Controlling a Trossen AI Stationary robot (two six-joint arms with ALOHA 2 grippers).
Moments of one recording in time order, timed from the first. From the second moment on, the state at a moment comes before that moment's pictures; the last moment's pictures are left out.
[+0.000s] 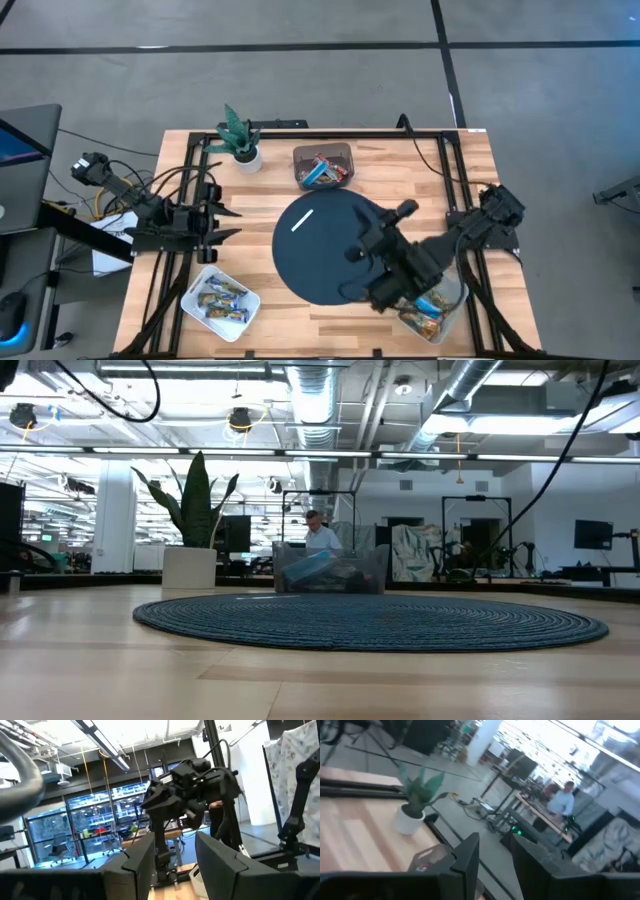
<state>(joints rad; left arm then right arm) -0.55 0.55 0.29 0.67 -0.45 0.41 0.58 1.84 1.86 -1.55 1.48 0.91</state>
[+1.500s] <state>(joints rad) 0.05 0.89 0.87 -0.06 0.00 0.33 0.06 1.37 1.32 -0.12 0.11 -0.33</state>
